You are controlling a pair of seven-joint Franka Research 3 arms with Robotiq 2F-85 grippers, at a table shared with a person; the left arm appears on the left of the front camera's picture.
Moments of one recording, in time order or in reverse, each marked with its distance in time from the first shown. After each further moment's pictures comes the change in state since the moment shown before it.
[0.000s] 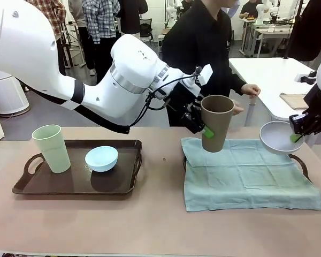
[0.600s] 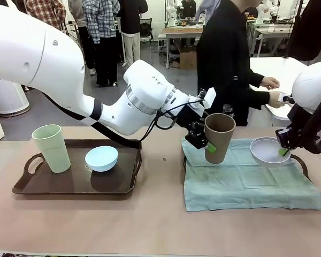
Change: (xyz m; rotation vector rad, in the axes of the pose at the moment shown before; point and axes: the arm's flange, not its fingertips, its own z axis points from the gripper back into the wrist) left arm -0.041 0.016 -0.053 0.011 0.015 -0.048; right arm 0.019 -0.002 -0.059 0.027 0.103 -0.018
